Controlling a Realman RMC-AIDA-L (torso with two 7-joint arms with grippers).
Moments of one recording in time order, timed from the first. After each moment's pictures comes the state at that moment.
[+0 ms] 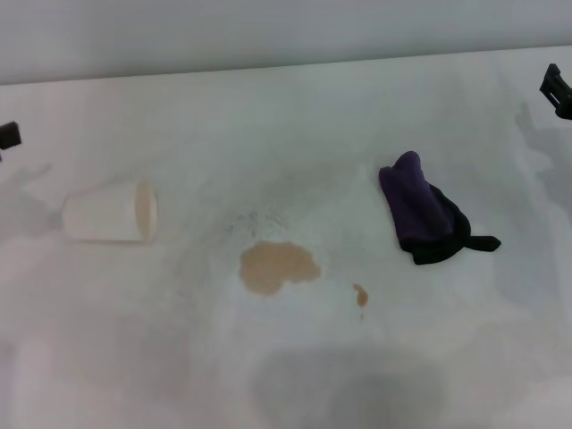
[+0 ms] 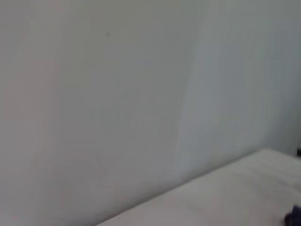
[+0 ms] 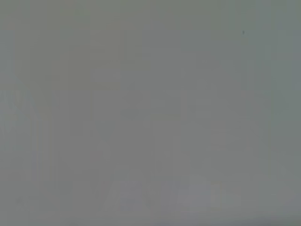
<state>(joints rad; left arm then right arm) -0.75 -1.92 2.85 -0.71 -0.44 1.75 -1.26 0.54 2.03 -0.83 -0.01 2.77 0.86 -2.87</state>
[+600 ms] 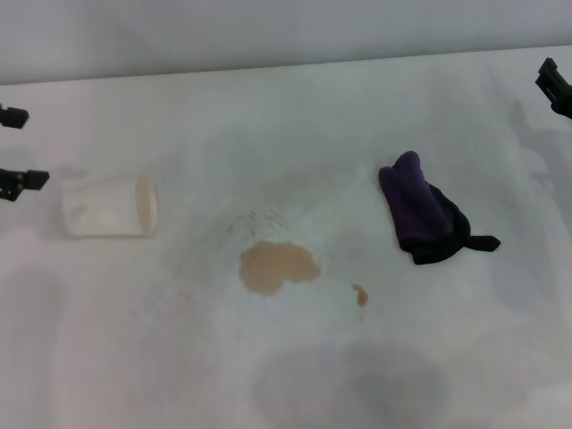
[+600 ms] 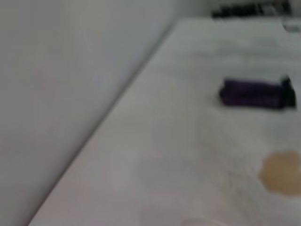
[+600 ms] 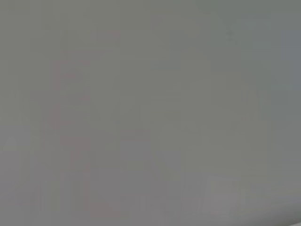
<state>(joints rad) -1.05 -1.89 2.85 -0.80 0.10 1.78 -0.97 0.55 2.03 -0.85 0.02 2.77 0.93 -2.69</state>
